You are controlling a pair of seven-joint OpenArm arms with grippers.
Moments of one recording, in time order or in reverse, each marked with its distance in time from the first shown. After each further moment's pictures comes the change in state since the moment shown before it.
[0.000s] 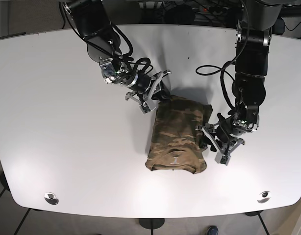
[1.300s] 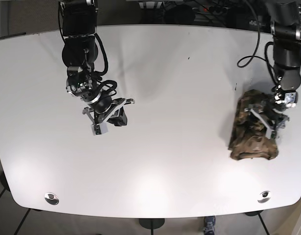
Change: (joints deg) left arm 4.7 -20.5 5.6 -22.3 -4.4 -1.6 -22.3; right arm 0.0 0.8 25.3 11.3 0.0 0.2 -9.7
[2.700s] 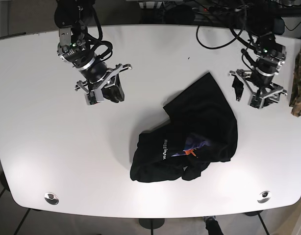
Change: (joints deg) left arm 28.8 32.9 -40.7 64.5 34.0 -16.7 25.6; right arm -20.0 3.1 -0.2 25.2 -0.3 0.0 -0.3
